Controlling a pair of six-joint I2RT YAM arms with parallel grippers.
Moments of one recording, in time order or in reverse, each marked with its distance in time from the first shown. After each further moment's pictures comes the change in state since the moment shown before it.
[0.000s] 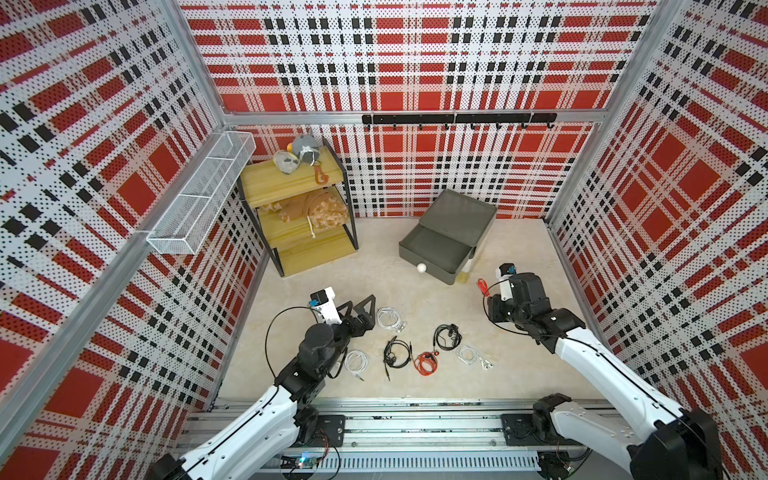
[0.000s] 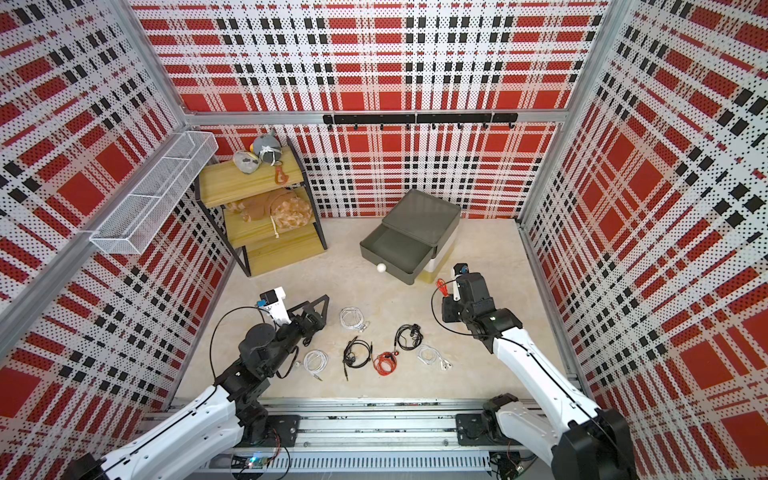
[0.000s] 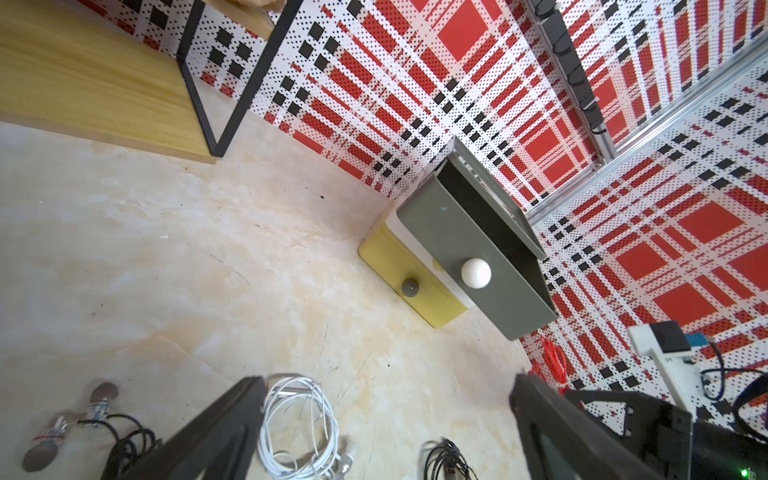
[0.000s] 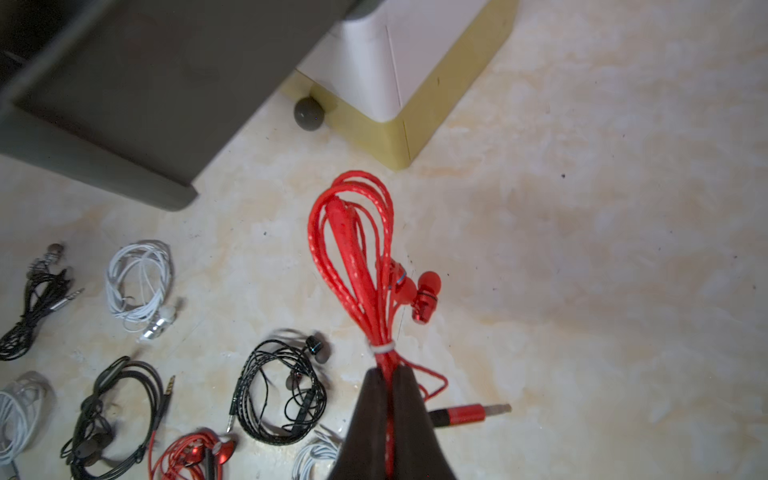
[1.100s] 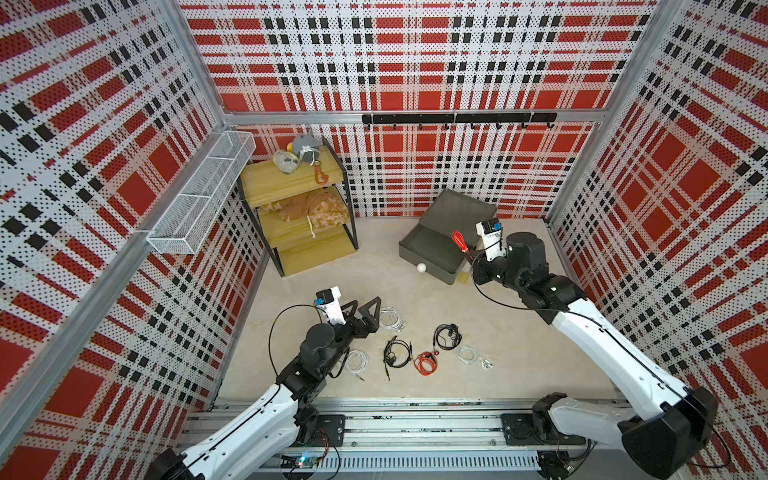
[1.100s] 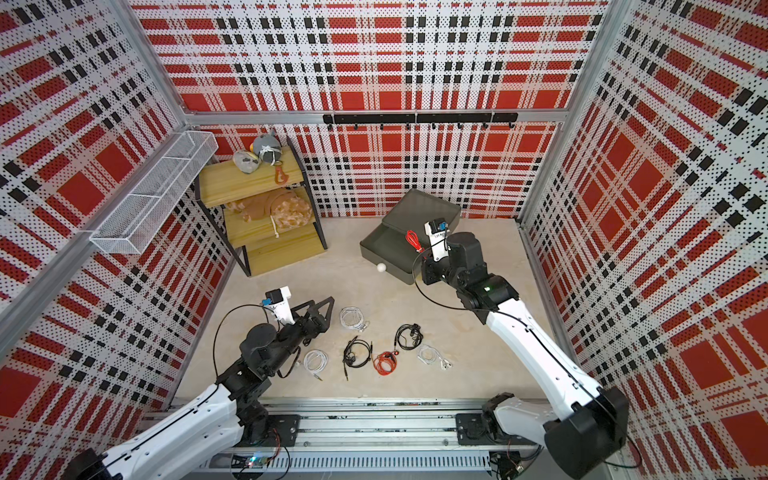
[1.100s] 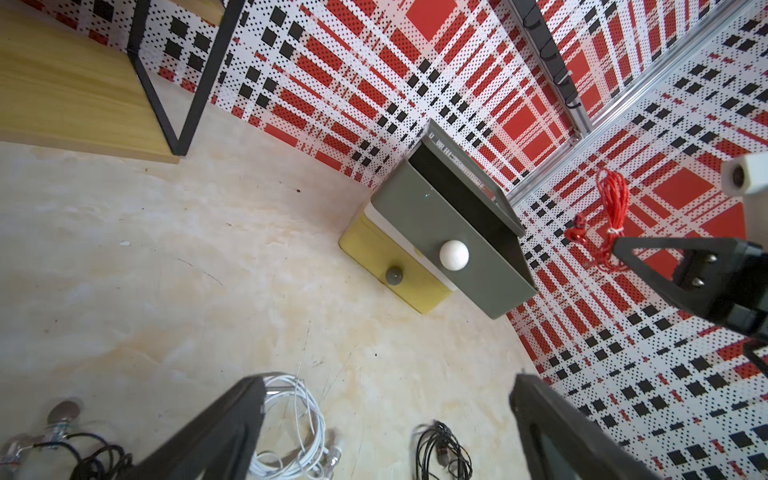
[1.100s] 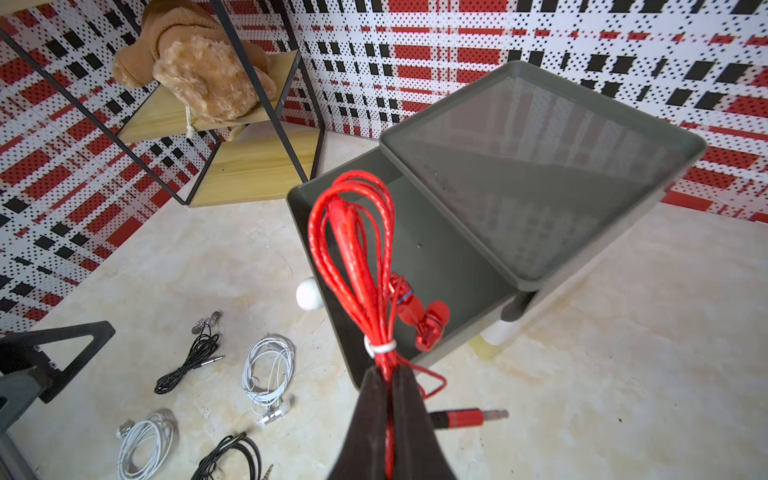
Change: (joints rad) left arm -0.022 0.031 0.000 0.033 0.048 0.041; right arm 0.111 0.235 0.420 0.083 -0.093 -0.132
